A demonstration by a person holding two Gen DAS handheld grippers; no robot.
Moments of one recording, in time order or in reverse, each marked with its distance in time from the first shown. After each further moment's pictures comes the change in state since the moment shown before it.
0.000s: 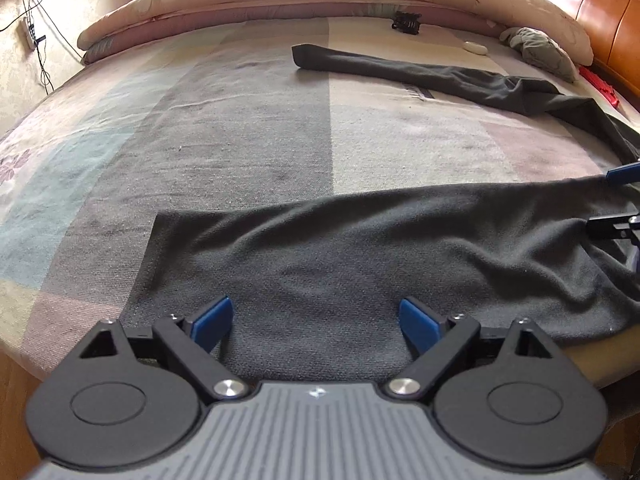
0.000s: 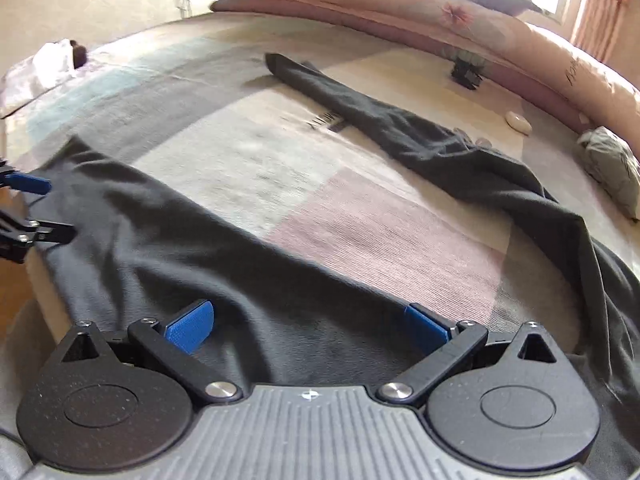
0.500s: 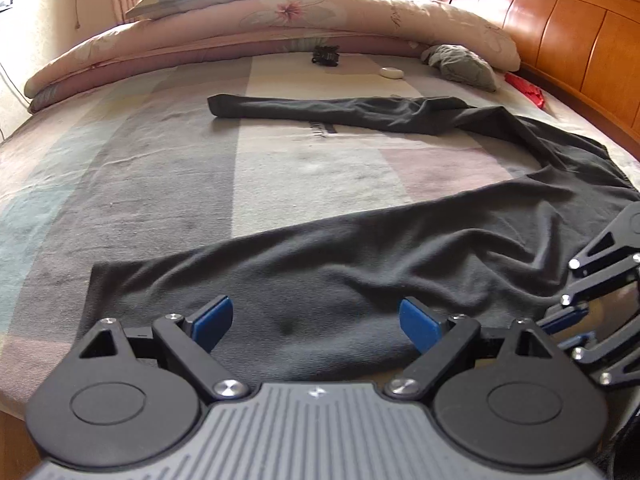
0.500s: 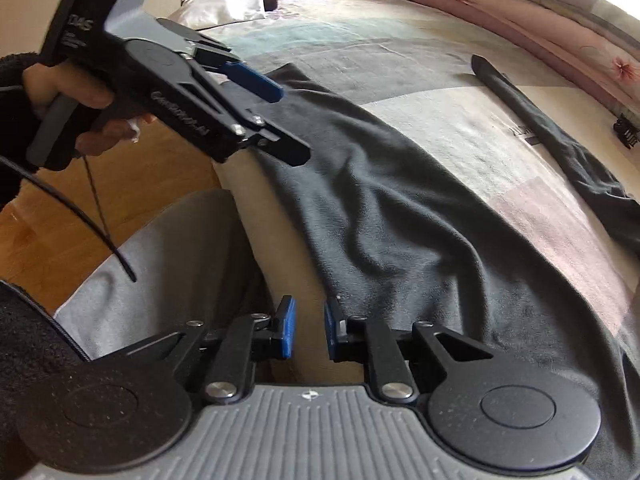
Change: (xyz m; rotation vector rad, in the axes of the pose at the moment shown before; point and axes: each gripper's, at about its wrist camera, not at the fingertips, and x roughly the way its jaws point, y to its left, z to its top) left arm -0.034 -0.043 0.004 0.101 -0.090 -0.180; right arm -0.024 0.066 -0.035 -0.270 0.064 0.309
